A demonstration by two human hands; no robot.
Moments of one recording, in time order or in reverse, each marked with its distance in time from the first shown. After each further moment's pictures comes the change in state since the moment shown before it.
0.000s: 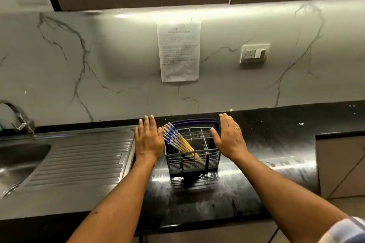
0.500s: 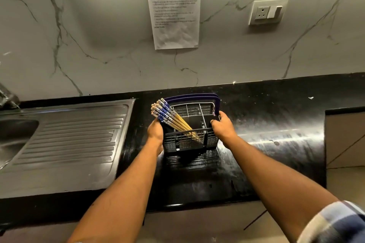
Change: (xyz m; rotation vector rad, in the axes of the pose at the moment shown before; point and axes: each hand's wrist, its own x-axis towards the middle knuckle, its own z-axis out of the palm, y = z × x) left_hand -0.005 0.022 0.065 -1.290 -0.244 -0.949; right_hand 0.010 0.024 0.076 0.675 -0.221 0.599
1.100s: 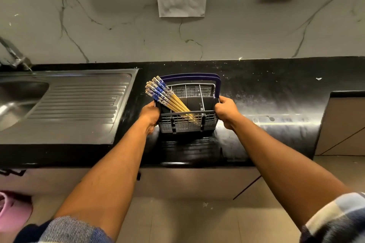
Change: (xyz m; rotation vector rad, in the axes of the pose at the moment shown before) left_hand -0.036 -0.034 -0.030 0.368 -0.024 0.023; right_hand -0.027 0.028 -0.026 0.183 -0.188 0.096
